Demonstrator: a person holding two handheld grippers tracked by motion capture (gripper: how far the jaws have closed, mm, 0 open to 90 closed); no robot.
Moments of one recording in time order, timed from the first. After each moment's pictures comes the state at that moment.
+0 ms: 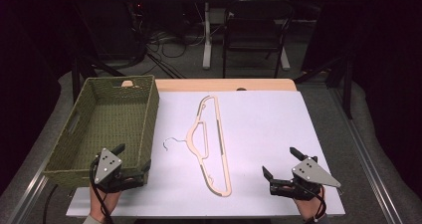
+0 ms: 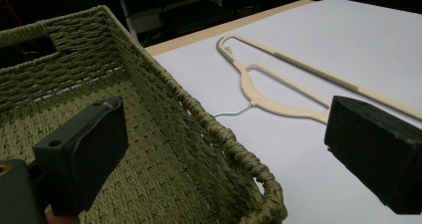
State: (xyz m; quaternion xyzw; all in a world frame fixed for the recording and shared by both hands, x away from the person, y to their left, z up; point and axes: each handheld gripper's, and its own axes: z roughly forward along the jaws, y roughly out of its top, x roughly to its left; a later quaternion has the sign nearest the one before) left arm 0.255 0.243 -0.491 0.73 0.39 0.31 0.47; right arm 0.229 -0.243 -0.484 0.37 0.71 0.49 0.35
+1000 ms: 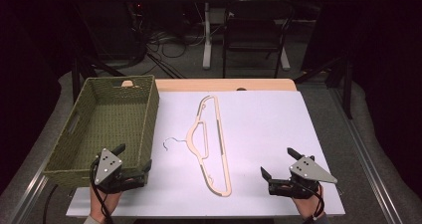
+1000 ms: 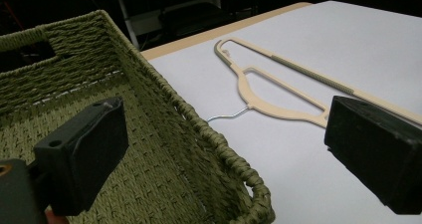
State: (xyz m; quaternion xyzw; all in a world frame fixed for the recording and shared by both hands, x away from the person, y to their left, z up) left arm 0.252 0.240 -0.488 0.73 0.39 0.31 0.47; right arm 0.234 -0.241 -0.487 0.38 0.72 0.48 0.32
